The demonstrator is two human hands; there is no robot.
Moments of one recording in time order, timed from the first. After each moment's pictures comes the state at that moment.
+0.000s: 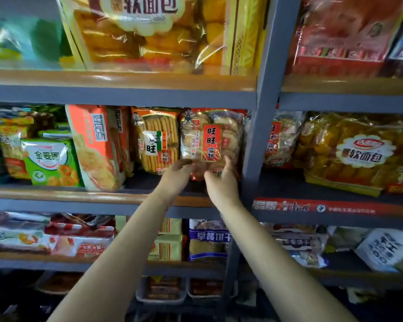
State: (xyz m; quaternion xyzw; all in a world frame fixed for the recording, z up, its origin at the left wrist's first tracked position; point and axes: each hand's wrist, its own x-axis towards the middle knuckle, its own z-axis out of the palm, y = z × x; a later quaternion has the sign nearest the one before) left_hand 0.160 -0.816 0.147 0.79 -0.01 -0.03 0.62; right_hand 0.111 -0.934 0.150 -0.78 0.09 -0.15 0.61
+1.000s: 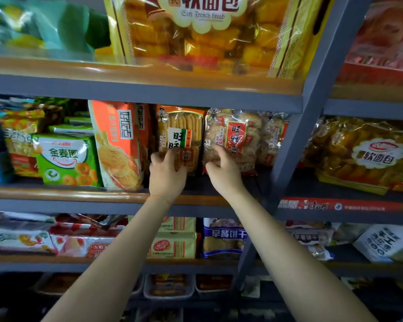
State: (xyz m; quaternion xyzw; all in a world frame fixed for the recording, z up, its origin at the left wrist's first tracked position) left_hand 0.186 -0.740 0.127 0.89 -0.06 0.17 0.42; right_hand 0.150 -0.887 0.156 -0.85 0.04 -0.16 0.49
